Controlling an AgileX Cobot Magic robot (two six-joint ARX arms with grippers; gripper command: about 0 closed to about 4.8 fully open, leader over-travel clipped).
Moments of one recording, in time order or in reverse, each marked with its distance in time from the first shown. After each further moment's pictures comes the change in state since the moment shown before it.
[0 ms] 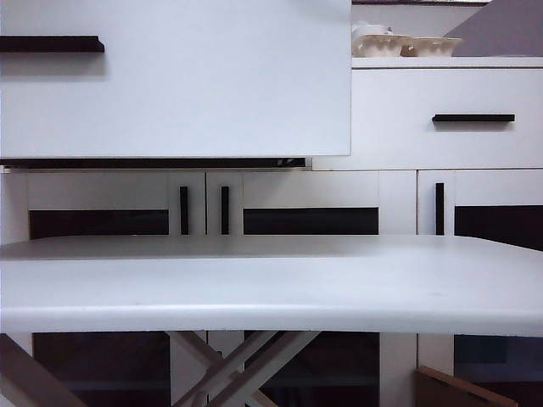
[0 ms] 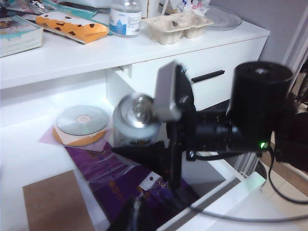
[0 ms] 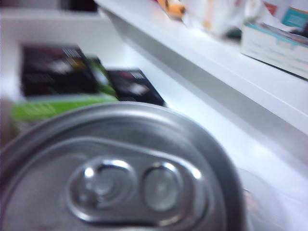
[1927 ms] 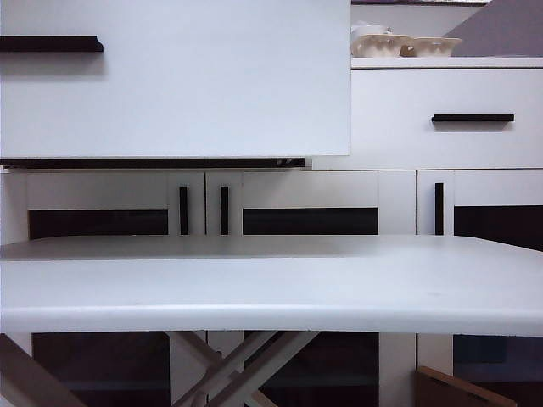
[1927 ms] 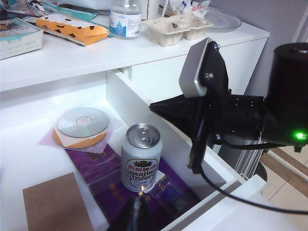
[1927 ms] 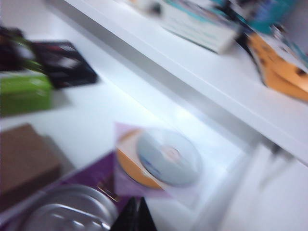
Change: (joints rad) left arm 0.000 0.002 0.000 0.008 0.000 0.000; right arm 0.002 -0.101 0.010 -0.154 0.270 -0.013
